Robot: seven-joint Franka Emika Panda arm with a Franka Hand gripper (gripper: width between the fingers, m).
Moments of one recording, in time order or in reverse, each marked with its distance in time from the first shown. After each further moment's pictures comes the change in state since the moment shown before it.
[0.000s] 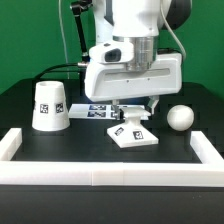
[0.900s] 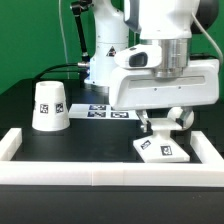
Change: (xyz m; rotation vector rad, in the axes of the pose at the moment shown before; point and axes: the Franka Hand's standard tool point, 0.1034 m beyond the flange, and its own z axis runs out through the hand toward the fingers) arm 0.090 -0.023 0.000 0.000 0.075 0.149
